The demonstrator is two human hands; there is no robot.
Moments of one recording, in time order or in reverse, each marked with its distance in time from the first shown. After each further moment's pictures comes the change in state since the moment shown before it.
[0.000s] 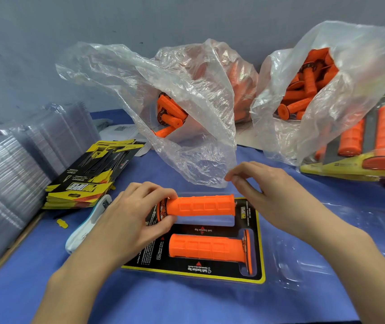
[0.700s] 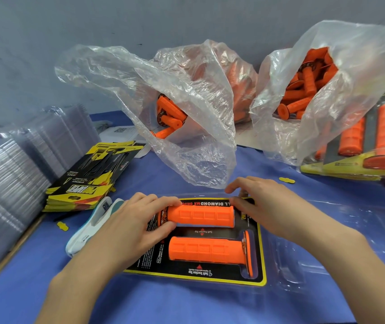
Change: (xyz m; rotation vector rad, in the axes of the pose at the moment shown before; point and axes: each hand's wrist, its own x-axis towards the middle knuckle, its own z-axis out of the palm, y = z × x) left_hand -0.003 -0.007 0.010 -0.090 -0.083 -0.009; right_hand 0.001 0.007 0.008 -0.262 -0.198 0.063
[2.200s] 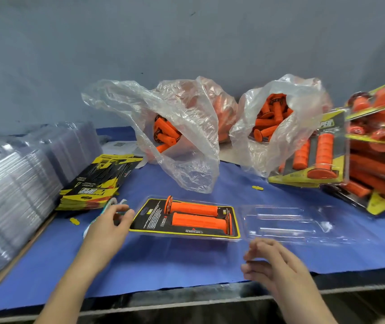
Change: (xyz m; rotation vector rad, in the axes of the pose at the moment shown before) left_hand -0.046 -0.014 -0.004 -0.403 0.297 -0.626; right_hand -0.151 -0.051 0.029 1.400 0.423 0.495
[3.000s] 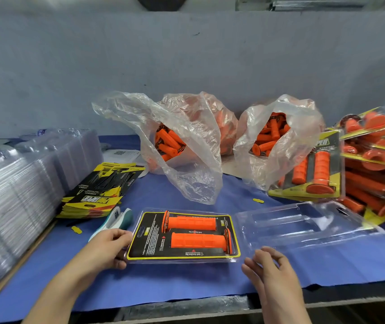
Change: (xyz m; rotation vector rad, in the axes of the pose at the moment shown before) left_hand 0.002 -0.010 -0.018 -0.399 -0.364 -0.309; right_hand 0.020 0.020 0.033 0.285 0.341 0.024
